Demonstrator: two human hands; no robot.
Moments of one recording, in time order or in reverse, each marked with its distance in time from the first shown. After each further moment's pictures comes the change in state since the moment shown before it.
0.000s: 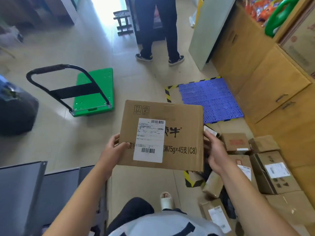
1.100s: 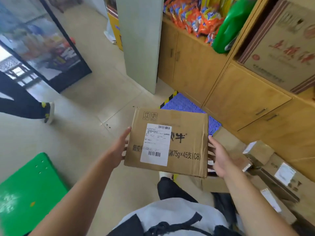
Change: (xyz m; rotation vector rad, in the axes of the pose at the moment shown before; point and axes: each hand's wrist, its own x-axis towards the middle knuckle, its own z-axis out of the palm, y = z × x) left_hand 0.556 0.429 0.253 0.396 -0.596 -0.151; right_hand 0.414 -0.315 0.032 0.416 0.526 0.145
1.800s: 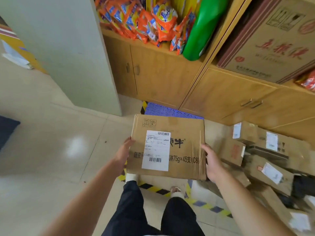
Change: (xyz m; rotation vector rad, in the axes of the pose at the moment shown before) left_hand 0.335 0.248 0.011 0.360 -0.339 -0.107; right_hand 0.211 -0.134 0.147 0.403 0.365 0.081
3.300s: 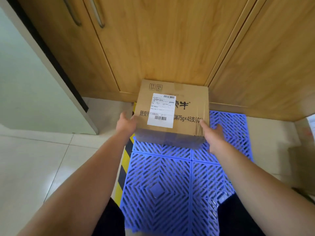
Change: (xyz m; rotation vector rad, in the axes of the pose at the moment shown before) left_hand 0.640 -0.025 0.049 0.477 0.244 0.404; right_hand 0.590 0.065 0.110 -0.077 0.439 -0.190
